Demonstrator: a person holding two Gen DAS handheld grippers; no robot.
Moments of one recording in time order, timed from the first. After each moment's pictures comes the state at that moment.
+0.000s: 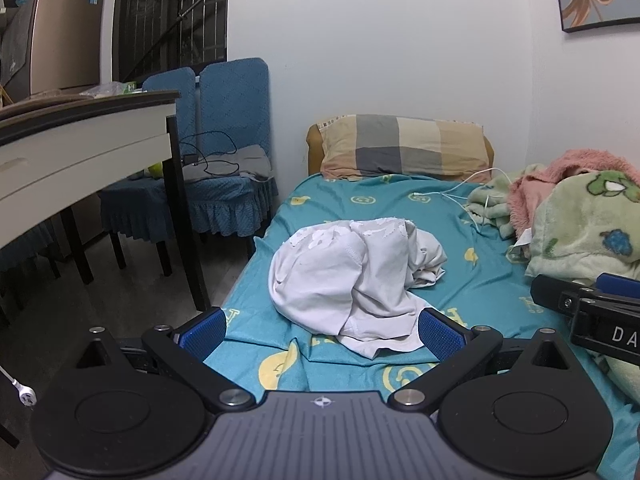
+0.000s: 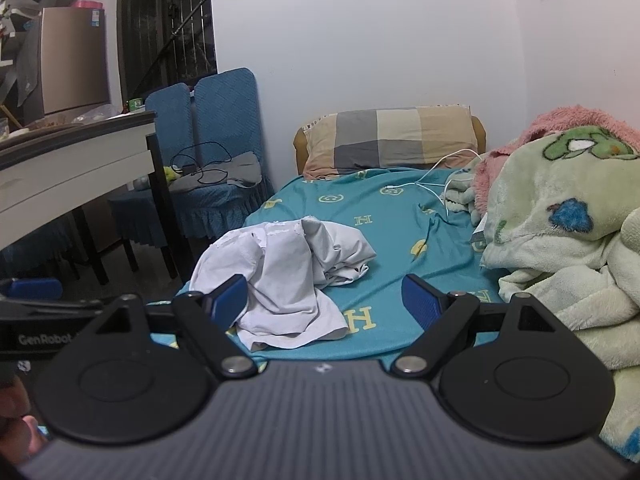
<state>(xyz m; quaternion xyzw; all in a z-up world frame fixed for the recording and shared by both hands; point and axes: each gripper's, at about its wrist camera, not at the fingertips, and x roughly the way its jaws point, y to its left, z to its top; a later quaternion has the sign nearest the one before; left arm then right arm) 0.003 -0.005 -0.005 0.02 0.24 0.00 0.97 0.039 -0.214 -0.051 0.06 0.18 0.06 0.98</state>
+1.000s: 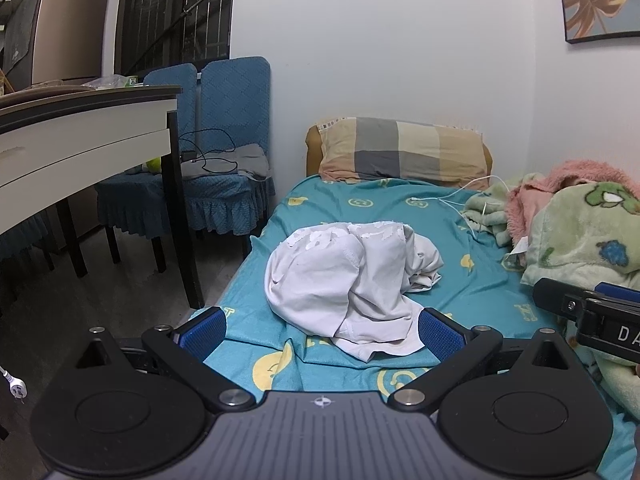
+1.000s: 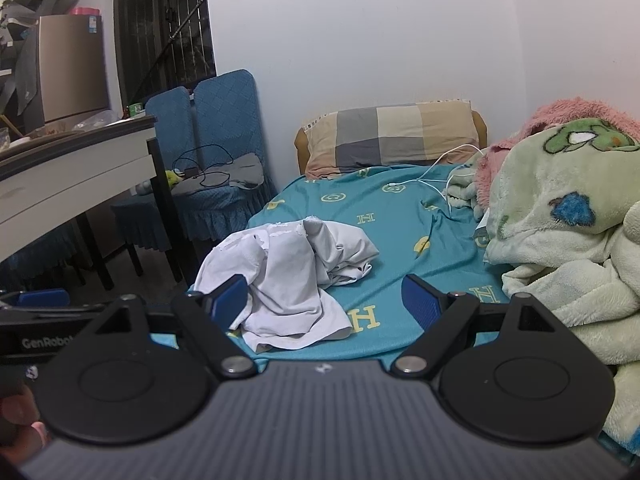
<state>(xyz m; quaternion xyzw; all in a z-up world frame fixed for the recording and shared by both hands) 0.003 0.005 -0.007 0.00 0.24 0.00 0.97 0.040 -0.216 -0.049 0.07 0.18 0.07 0.98</state>
